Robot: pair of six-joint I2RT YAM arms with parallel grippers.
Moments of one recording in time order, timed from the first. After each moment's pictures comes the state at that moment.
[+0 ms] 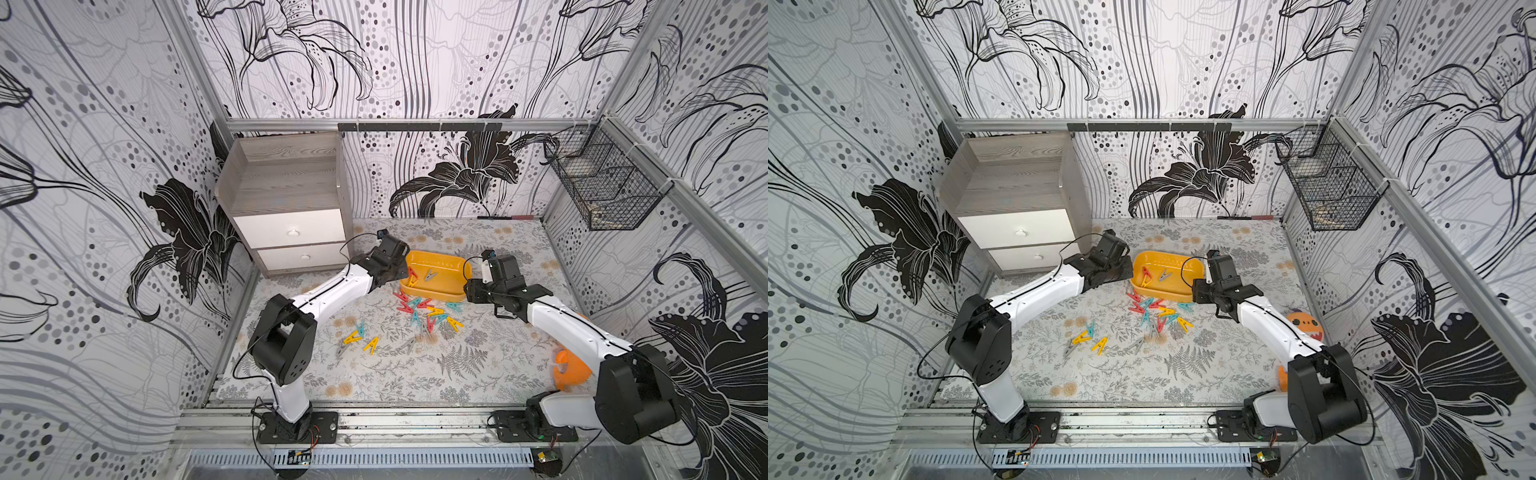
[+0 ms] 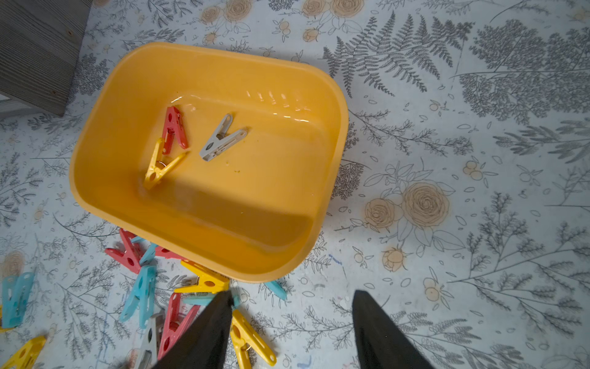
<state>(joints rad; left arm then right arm) -0.60 1.79 1.44 -0.47 -0.19 -0.68 0.33 1.35 0.86 -0.35 -0.01 0.27</state>
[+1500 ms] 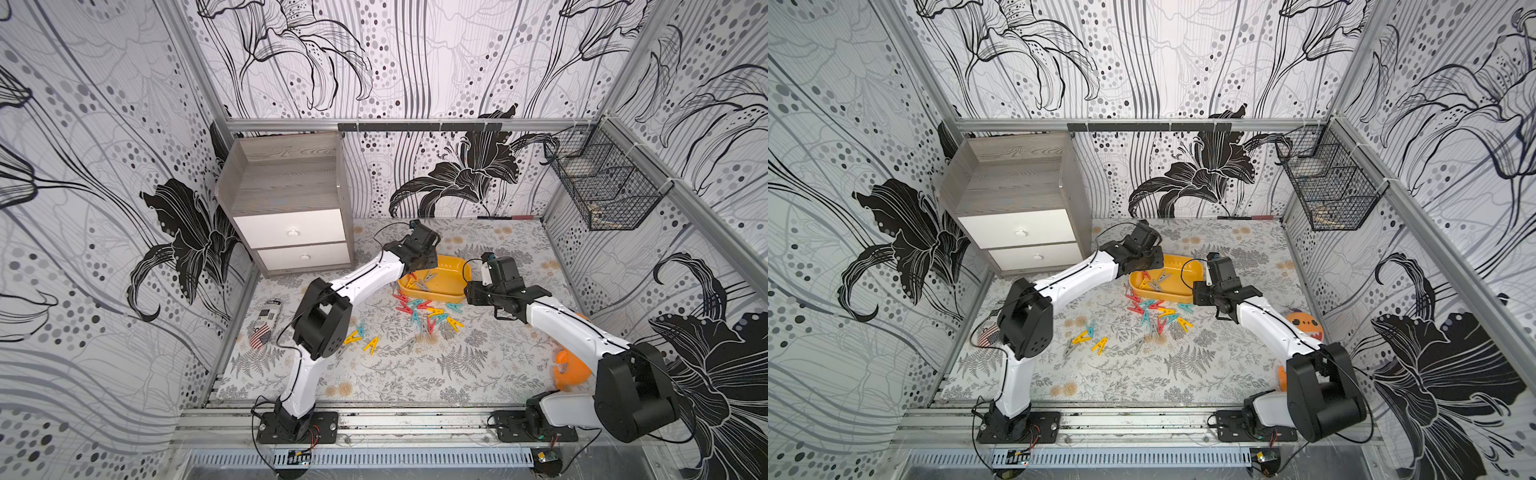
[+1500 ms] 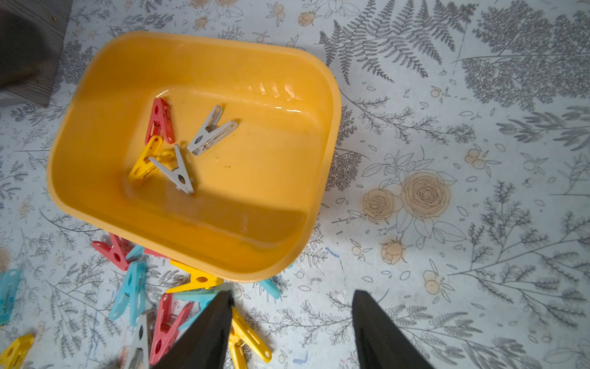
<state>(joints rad) -0.66 2.00 1.72 -0.52 -0.16 -0.68 0.33 1.36 0.85 -0.35 0.00 0.27</state>
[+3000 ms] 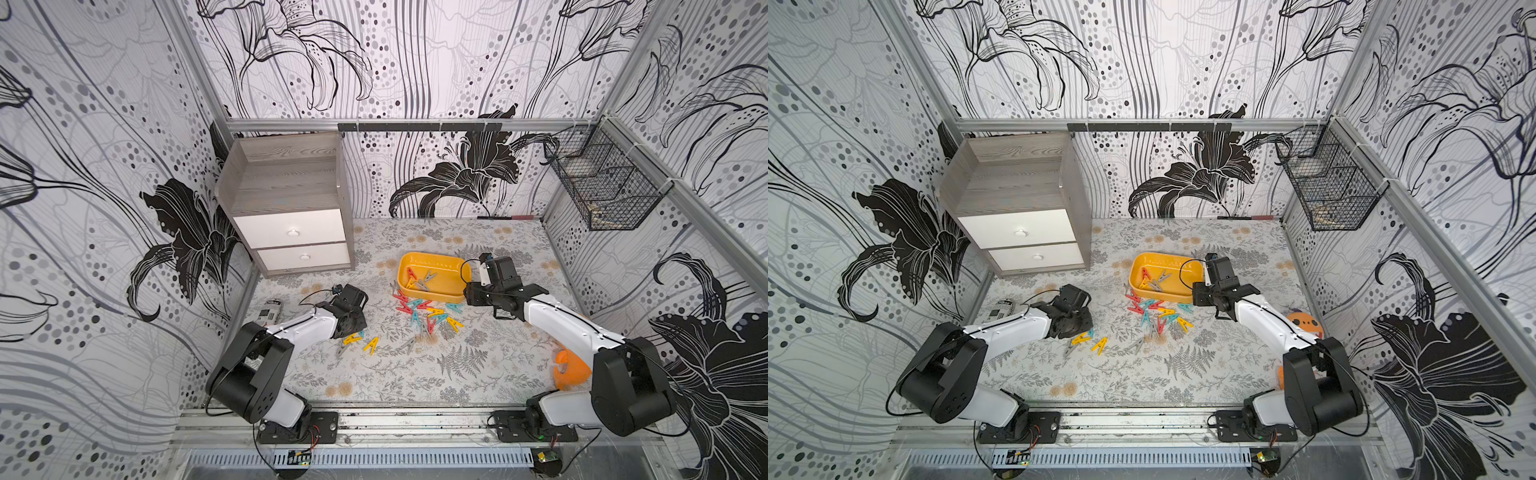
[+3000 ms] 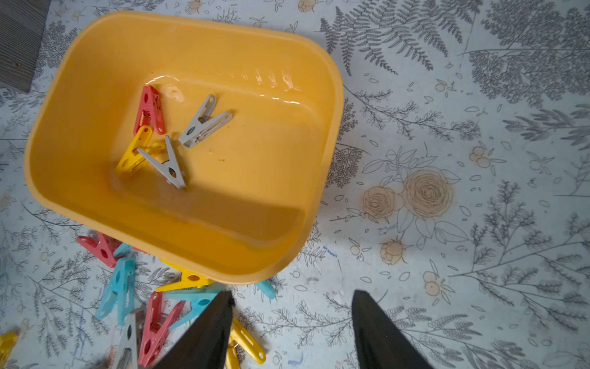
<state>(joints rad) -0.45 1.50 0.69 -0.36 -0.14 -0.79 0.33 1.39 0.86 -0.36 0.00 0.25</state>
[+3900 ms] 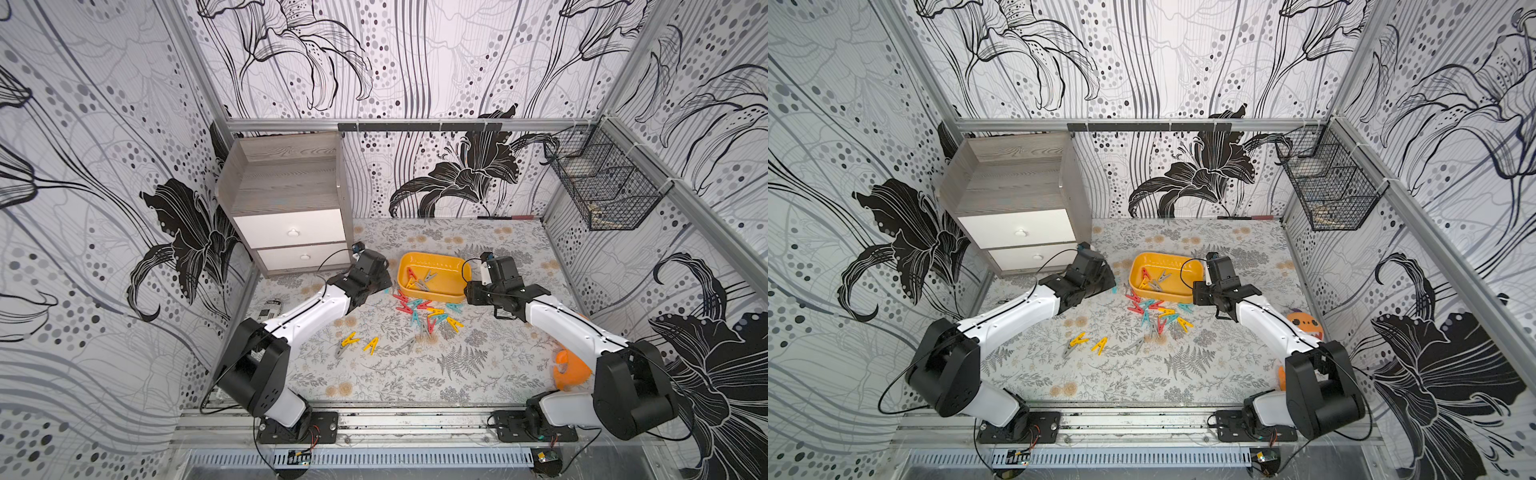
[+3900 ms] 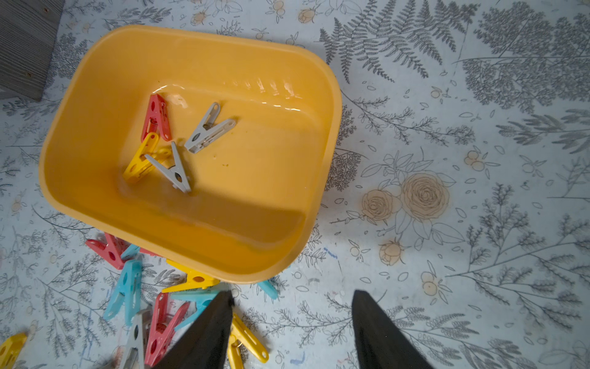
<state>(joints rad) -0.56 1.60 1.14 -0.29 -0.18 -0.83 0.33 1.37 0.86 -0.36 0.00 0.26</state>
